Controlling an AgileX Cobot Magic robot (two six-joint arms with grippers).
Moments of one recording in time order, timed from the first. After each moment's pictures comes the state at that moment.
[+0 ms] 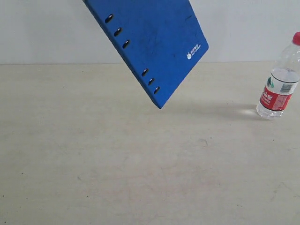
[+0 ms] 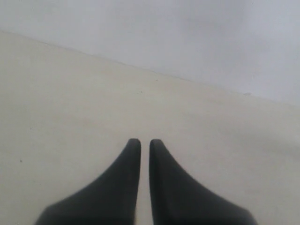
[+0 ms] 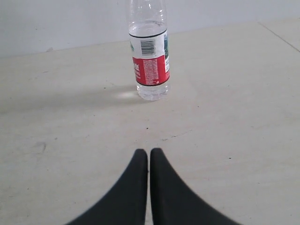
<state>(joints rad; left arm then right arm) 0.03 0.00 0.00 -0.24 0.28 0.03 -0.06 0.00 0.00 0.03 0.38 0.07</state>
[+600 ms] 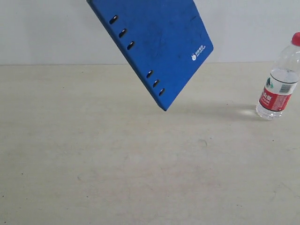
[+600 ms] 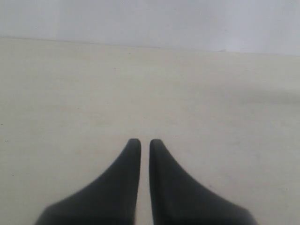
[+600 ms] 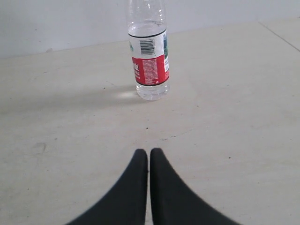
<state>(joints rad) -0.10 0.00 0.00 -0.19 0.36 0.09 -0.06 0.00 0.00 0.03 0.38 0.08</state>
